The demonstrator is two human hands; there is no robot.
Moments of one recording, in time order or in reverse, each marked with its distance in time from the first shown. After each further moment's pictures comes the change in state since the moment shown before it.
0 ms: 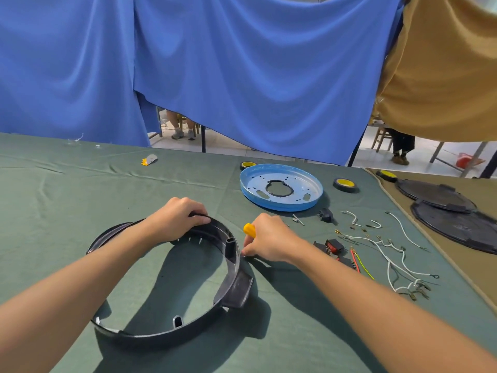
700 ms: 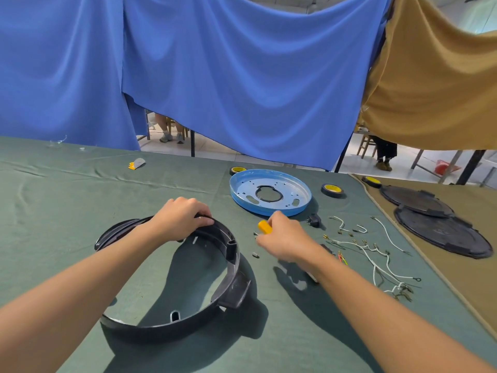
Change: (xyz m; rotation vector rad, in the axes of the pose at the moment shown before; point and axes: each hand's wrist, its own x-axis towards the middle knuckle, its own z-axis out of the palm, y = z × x) left_hand 0.025 0.017 0.009 0.160 -0.005 0.018; right_hand -0.009 0.020 -0.020 0.044 0.074 0.249
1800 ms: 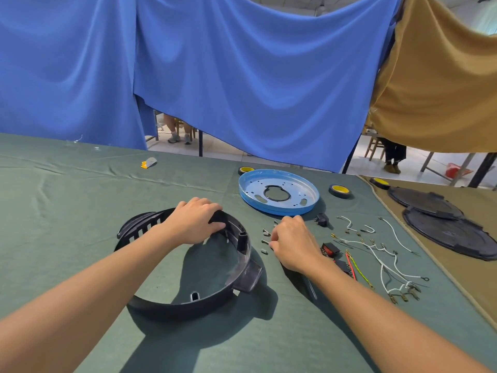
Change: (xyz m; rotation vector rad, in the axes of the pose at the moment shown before) left_hand -0.011 0.009 0.006 0.209 -0.024 -0.021; right_hand 0.019 0.027 0.032 -0.330 0.329 -0.261
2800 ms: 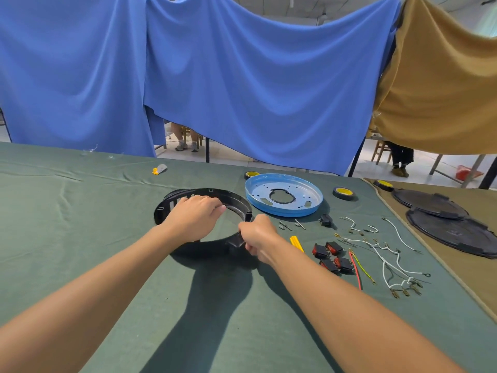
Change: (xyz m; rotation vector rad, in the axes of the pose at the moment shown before) left_hand -0.028 0.005 -0.027 -0.074 0.175 -0.024; right_hand 0.012 -0.088 -0.007 0.906 -0.219 0.539
